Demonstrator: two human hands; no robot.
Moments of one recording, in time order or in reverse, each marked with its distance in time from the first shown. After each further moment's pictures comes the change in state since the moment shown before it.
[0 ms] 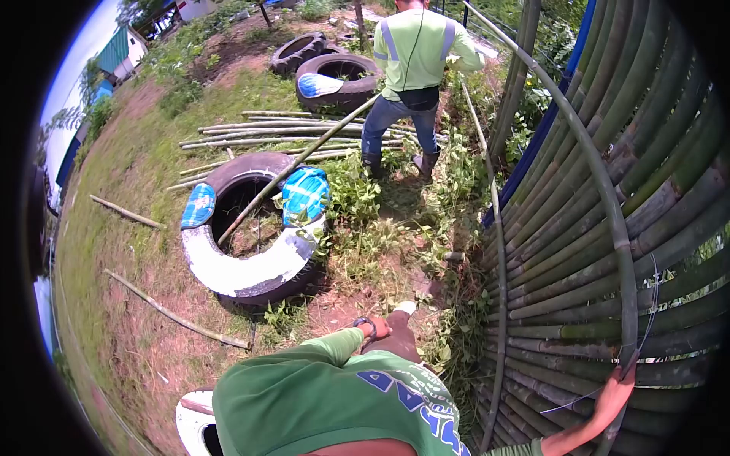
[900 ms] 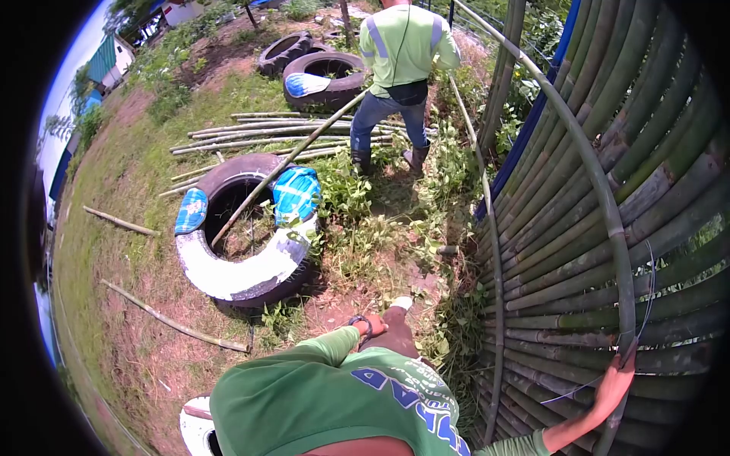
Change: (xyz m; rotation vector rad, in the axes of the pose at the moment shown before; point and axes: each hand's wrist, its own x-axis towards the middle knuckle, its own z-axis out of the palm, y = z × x) left_hand 0.006 -0.008 0.008 -0.087 0.014 0.034; right_hand 0.002 0.008 0.001 -0.074 0.028 0.007
